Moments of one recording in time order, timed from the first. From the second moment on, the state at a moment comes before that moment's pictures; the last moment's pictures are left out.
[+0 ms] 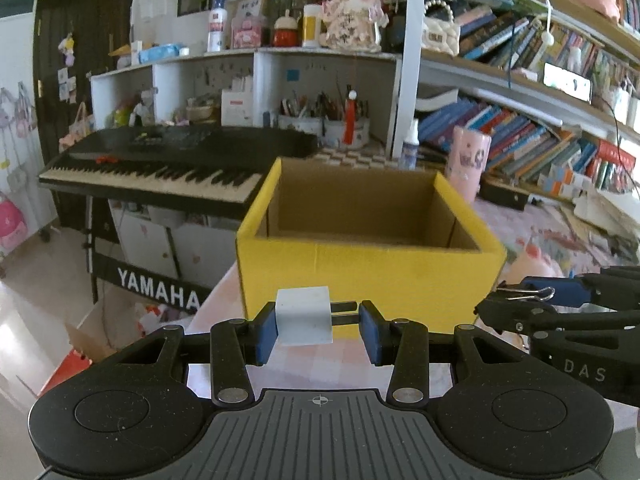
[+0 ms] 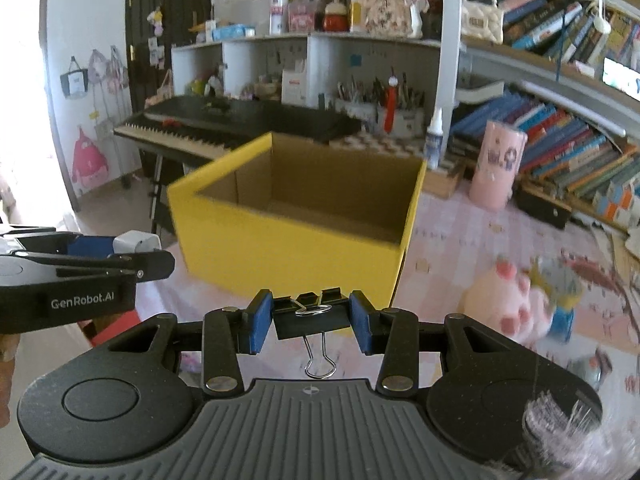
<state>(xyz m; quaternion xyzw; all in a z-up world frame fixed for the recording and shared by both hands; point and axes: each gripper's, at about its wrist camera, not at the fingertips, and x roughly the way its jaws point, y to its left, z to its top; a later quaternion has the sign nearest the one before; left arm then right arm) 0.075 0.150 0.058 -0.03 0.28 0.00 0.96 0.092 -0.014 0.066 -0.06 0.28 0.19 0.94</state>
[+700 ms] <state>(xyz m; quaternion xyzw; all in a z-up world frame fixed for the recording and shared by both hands) 0.175 0.119 0.073 -0.01 0.27 0.02 0.96 0.213 -0.032 0.094 -0.11 0.25 0.24 0.93</state>
